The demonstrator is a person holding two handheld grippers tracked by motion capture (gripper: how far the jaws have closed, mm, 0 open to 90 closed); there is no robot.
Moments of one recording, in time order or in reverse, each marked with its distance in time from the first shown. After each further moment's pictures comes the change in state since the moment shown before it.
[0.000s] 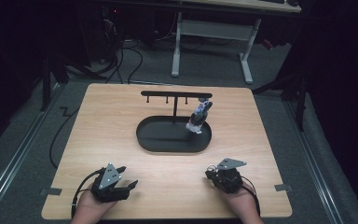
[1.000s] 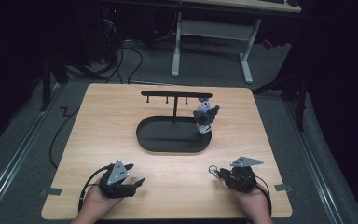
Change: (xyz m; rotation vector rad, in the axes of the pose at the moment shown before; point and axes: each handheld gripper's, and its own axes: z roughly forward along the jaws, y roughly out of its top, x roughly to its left) left arm -0.001 0.012 0.016 -0.001 -0.044 0.040; right arm -0.028 -0.008 -0.029 -0.002 -0.045 0.120
